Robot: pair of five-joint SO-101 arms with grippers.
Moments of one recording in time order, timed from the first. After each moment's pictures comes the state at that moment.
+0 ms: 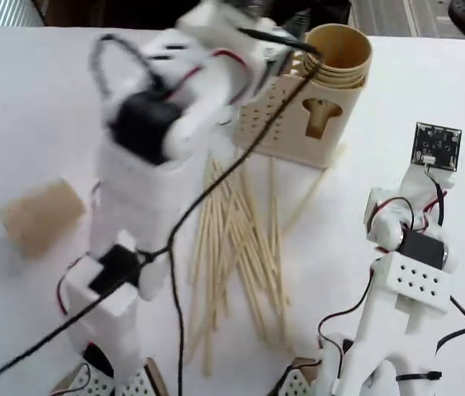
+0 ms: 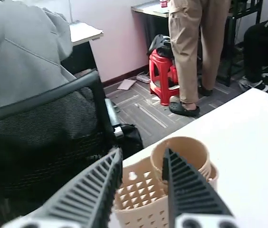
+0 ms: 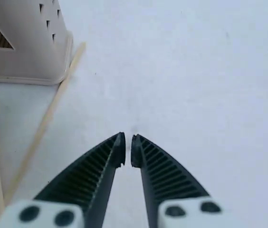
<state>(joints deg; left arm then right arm) 25.2 19.4 -75.3 78.8 -8.2 19.1 -43.6 51.7 46.9 9.8</state>
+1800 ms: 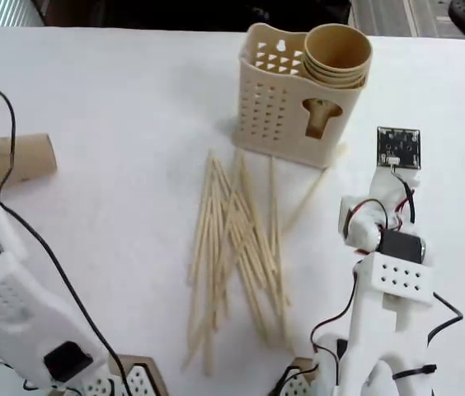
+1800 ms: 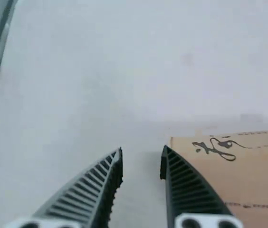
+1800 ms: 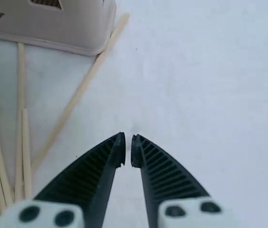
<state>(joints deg) -41.9 27.6 -13.5 45.6 -34.4 11.4 -43.7 54.8 49.1 9.8</state>
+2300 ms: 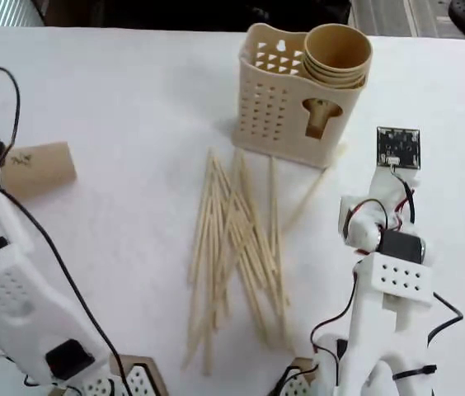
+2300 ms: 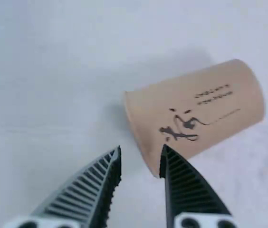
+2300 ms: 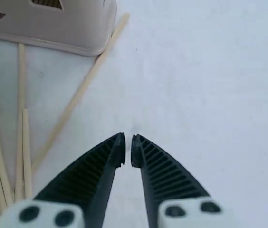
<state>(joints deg) -37.9 29.4 -35.8 87.6 -34.4 11.3 -43.7 54.8 49.1 9.8</state>
